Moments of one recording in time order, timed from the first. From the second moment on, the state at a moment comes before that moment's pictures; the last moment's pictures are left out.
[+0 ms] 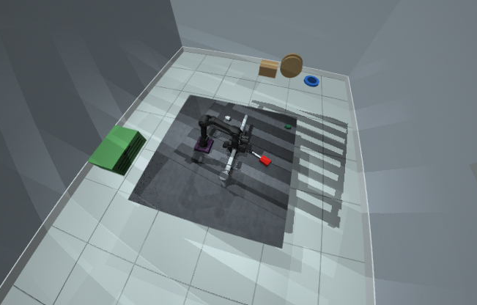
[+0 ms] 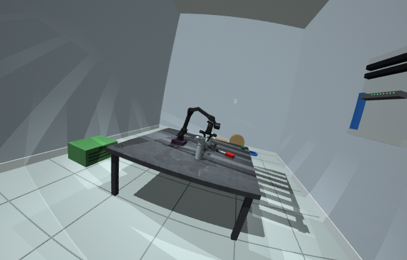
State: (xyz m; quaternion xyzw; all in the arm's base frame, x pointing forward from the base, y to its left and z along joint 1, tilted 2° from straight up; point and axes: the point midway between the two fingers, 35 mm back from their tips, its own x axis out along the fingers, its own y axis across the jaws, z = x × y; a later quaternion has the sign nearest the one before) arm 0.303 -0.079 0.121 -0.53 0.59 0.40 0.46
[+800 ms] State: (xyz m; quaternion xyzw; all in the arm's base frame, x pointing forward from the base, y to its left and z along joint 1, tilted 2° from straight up) arm 0.302 -0.079 0.121 -0.52 0.59 0.40 0.46
